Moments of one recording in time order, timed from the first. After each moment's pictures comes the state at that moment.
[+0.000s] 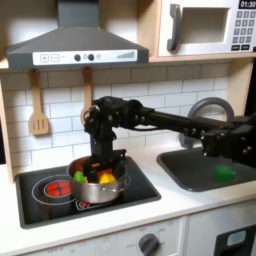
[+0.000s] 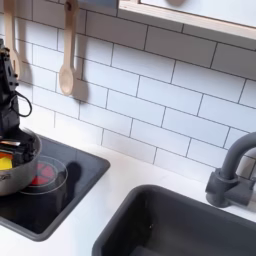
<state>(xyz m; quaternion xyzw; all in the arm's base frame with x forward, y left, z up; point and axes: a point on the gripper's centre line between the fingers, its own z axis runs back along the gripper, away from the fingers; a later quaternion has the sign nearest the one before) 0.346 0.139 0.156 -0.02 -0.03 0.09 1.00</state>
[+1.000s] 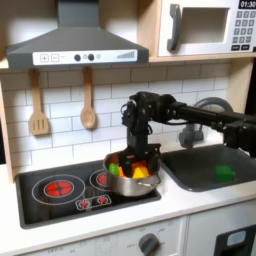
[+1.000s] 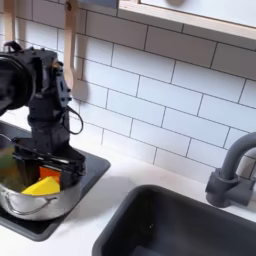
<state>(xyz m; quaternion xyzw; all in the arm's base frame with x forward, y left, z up) 0.349 0.060 0.156 -0.03 -0.04 0.02 1.00</state>
